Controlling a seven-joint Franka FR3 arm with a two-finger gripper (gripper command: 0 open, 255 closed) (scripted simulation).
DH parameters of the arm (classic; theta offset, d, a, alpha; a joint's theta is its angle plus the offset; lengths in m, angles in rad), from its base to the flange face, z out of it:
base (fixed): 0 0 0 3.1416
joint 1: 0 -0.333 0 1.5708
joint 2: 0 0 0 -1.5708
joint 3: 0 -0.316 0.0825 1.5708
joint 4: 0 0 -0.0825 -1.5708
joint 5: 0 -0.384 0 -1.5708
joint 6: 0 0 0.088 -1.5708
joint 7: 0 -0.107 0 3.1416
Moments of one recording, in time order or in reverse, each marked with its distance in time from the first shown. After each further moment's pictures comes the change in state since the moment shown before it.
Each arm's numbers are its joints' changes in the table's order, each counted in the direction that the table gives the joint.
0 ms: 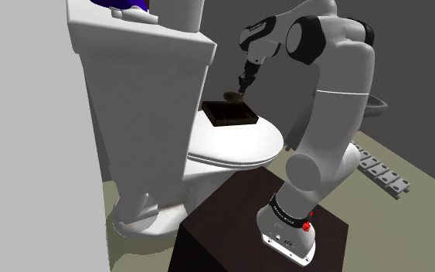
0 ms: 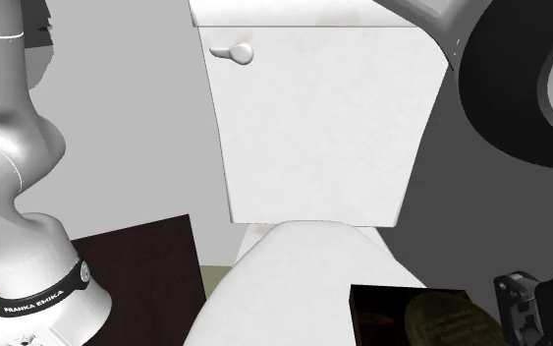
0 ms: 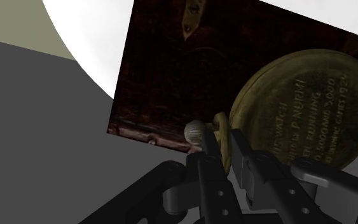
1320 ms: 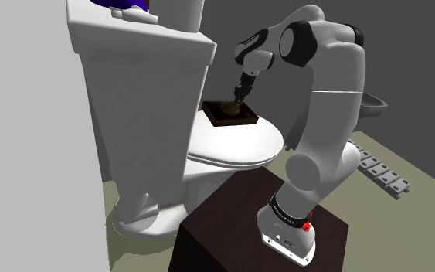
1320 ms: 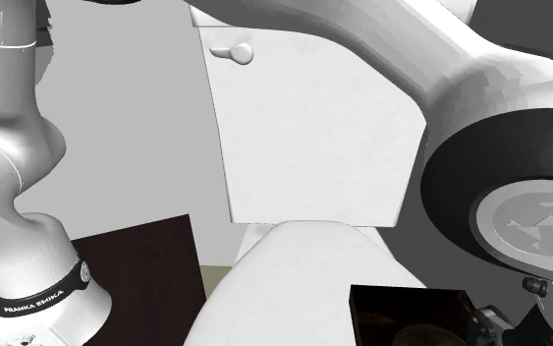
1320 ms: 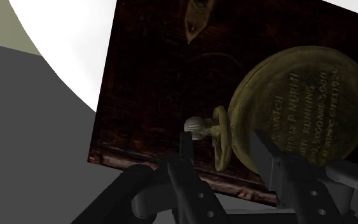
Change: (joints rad) arm 0.010 0.069 -0.019 0.066 -0.039 0.130 0.029
